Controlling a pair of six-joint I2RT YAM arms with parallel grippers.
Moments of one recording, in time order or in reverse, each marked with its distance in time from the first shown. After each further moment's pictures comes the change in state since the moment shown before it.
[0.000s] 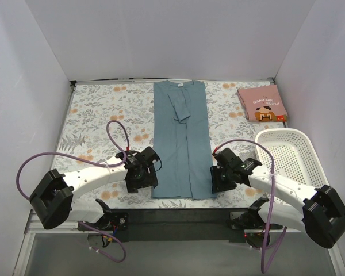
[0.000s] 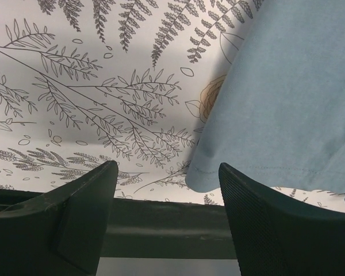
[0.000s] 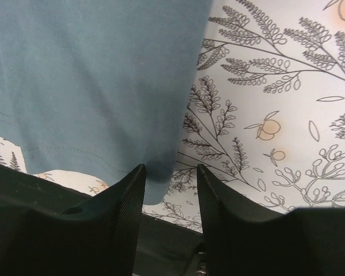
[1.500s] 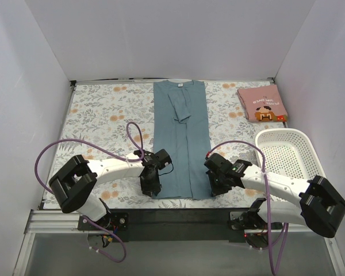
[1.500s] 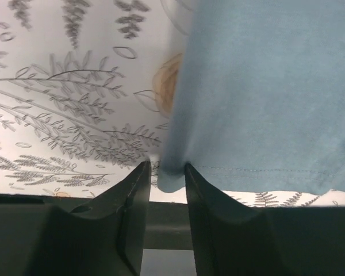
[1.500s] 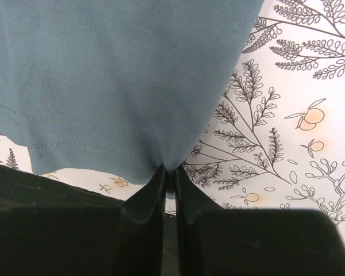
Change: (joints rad) left arm -0.082 0.229 0.082 0.015 0.090 0.004; right arm 0.184 0.089 0.038 -0.014 0.095 0.121
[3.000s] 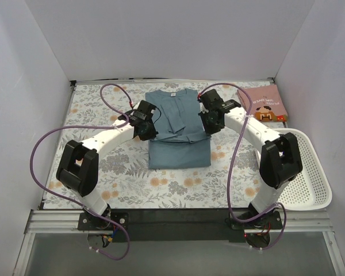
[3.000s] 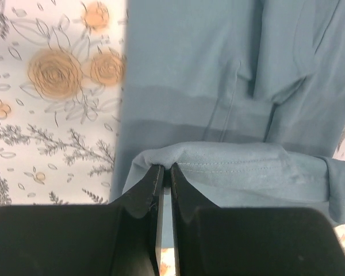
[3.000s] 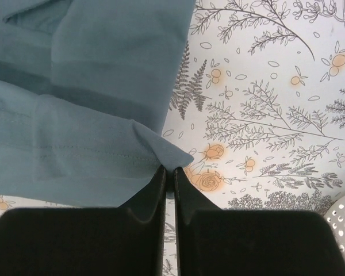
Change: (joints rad) left arm 0.421 0.159 0.387 0.286 -0.129 0.321; right arm -0.377 0.560 0.862 -0.132 0.103 -0.470
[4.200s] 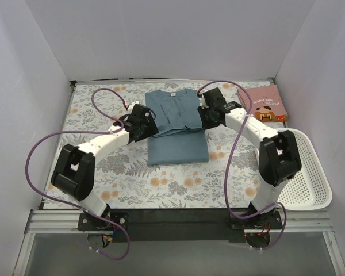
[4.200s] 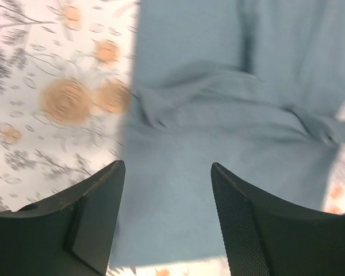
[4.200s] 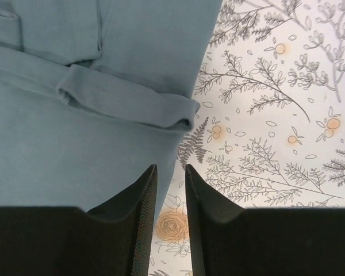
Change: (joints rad) left arm 0.047 -0.033 -0.129 0.210 -0.039 0.005; right arm -0.040 0.060 -0.021 0.220 -0.068 -0.071
